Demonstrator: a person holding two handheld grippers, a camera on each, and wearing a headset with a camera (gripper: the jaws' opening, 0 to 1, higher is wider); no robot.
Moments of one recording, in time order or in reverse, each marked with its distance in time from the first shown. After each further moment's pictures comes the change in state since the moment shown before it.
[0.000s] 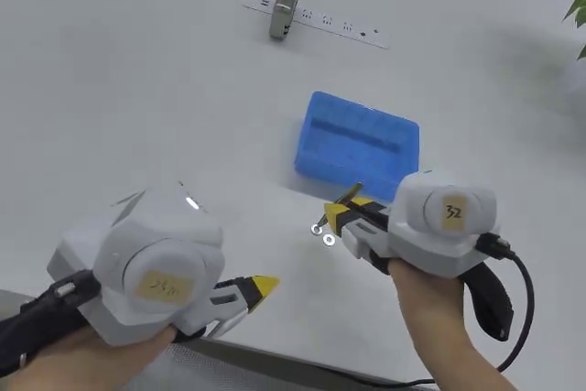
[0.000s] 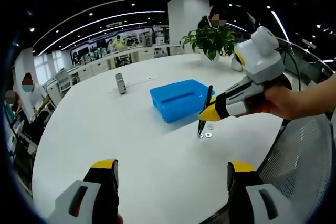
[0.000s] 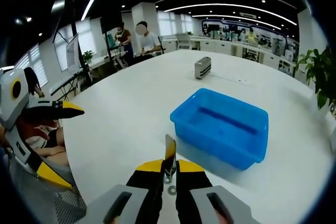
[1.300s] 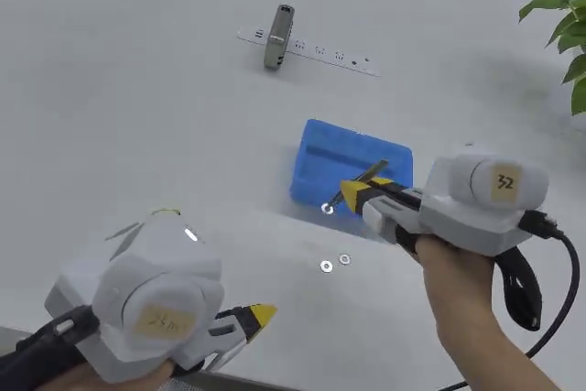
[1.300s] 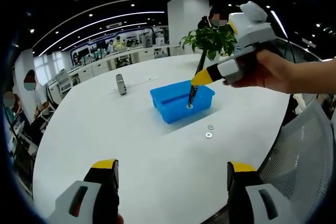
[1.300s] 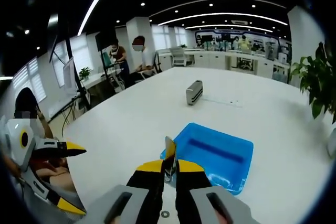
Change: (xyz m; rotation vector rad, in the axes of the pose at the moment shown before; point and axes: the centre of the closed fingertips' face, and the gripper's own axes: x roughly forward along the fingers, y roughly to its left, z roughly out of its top) left arm -0.001 0.000 0.000 0.005 -0.004 0.004; right arm -0.023 -0.021 0.076 0.045 -0.138 -0.023
